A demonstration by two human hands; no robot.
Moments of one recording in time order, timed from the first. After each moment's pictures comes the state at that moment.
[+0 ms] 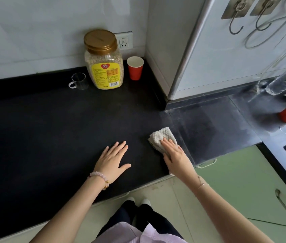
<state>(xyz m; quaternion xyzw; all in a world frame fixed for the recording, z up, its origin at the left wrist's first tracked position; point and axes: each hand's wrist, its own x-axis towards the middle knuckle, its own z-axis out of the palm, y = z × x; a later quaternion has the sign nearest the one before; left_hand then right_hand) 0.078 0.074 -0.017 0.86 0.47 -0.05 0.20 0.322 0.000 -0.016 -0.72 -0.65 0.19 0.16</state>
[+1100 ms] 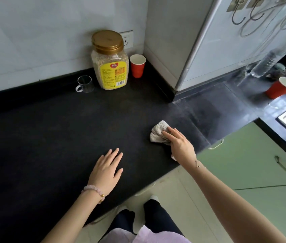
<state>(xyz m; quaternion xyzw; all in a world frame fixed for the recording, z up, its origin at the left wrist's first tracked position) -0.039 0.079 -0.025 0.90 0.41 0.00 0.17 0.244 0.014 -0.020 -0.78 -0.61 0.02 0.15</state>
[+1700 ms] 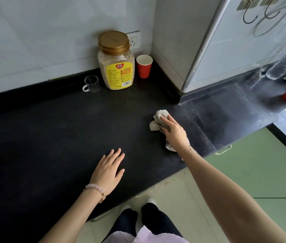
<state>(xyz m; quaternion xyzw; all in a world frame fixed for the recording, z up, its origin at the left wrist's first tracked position) -0.031 0.077 -0.019 0.88 0.44 -0.02 0.21 0.243 0.076 -0.001 -0.80 -0.53 0.16 0.23</state>
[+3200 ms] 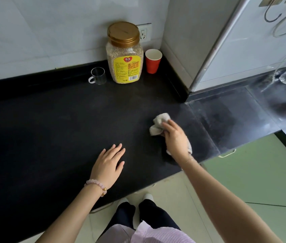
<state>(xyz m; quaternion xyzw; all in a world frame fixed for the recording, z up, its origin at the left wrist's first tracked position) -0.031 0.075 -0.023 0.86 0.47 0.03 0.20 0.228 0.064 -0.023 -0.78 -0.57 0.07 0.24</state>
